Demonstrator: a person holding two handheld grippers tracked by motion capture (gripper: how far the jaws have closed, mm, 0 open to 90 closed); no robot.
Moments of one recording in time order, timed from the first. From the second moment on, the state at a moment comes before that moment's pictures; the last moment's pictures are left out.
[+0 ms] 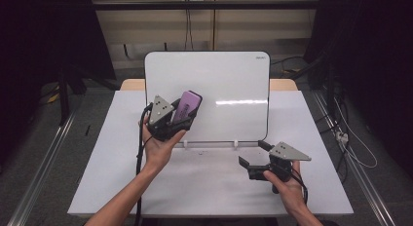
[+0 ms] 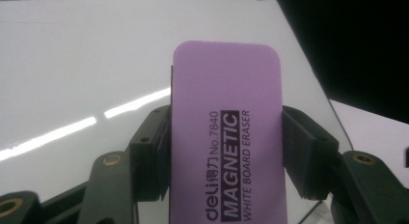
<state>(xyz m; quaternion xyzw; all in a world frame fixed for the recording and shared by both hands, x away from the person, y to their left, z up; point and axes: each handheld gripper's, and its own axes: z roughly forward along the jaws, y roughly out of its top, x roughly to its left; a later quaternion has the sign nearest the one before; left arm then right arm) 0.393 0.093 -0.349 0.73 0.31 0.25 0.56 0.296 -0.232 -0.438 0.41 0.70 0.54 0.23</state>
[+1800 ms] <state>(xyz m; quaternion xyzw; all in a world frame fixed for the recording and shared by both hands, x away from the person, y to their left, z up) 0.374 0.063 -0.371 0.72 0.32 0.17 0.59 0.336 -0.146 -0.437 0.41 0.59 0.69 0.06</state>
